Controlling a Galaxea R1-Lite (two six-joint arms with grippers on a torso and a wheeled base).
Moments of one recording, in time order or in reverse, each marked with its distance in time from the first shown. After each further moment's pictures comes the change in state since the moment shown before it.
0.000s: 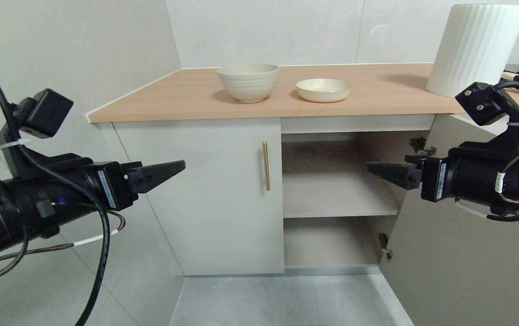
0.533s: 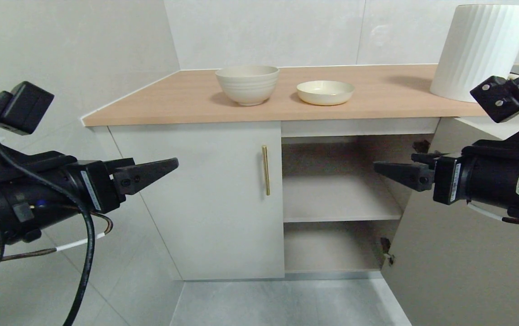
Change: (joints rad) left arm 0.000 -0.042 -0.006 0.027 -0.003 0.018; right arm 0.001 -0.047 -0.003 0.045 0.000 -0.001
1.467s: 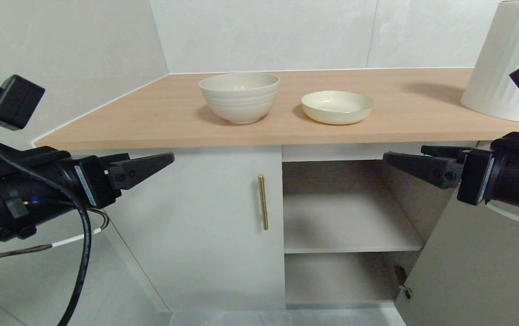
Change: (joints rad) left arm 0.000 -0.013 -0.005 -0.007 0.009 0.000; right arm 0.049 -0.082 0.033 -0.037 0.004 0.026
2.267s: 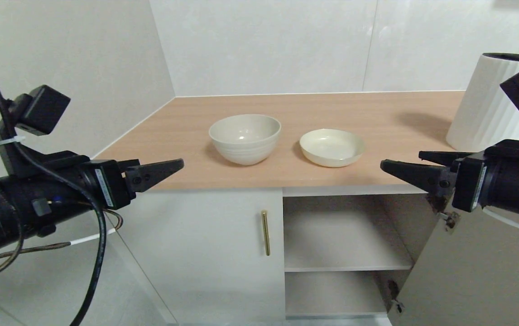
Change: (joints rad) left arm 0.000 0.059 -0.007 0.000 0.003 0.000; right arm -0.001 0.015 0.018 -0.008 -0.001 -0.018
